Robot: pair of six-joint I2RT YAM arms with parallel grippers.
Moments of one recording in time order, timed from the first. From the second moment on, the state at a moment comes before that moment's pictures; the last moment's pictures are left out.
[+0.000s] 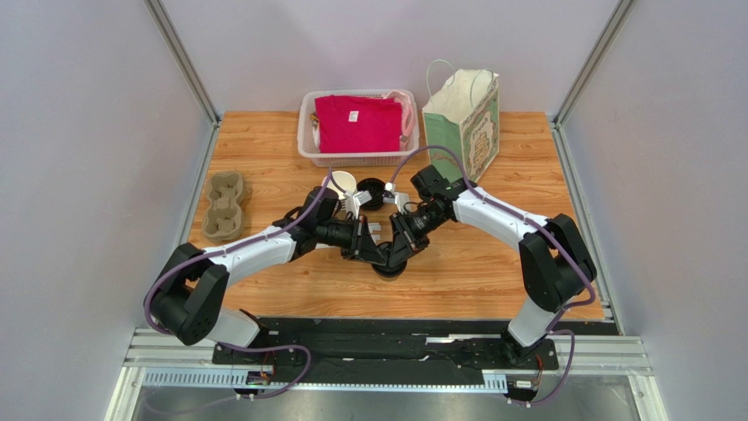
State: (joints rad) left arm -0.61 1.42 0.73 0.02 0.83 -0.71; right arm 0.59 1.68 1.18 -0.74 -0.85 0.14
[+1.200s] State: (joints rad) left arm -0.62 1.52 0.81 -0.09 0.78 -0.64; right arm 0.47 1.84 1.08 -0.58 -1.24 0.15
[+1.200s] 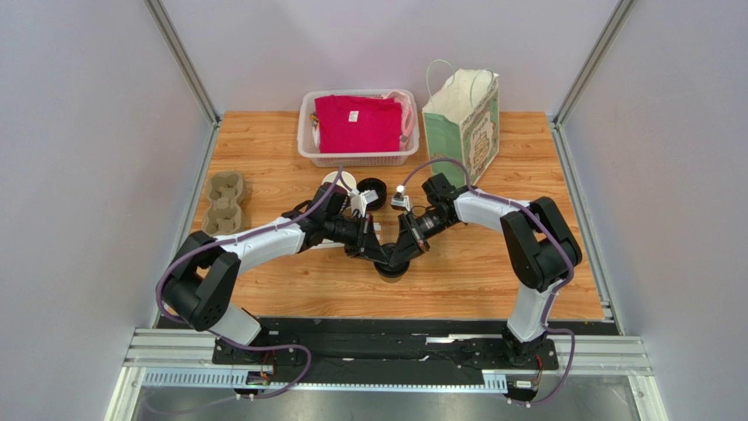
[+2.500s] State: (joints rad) left arm -0.61 1.51 0.82 -0.09 0.77 -0.62; right arm 0.49 1.77 1.05 -0.60 -1.12 0.20
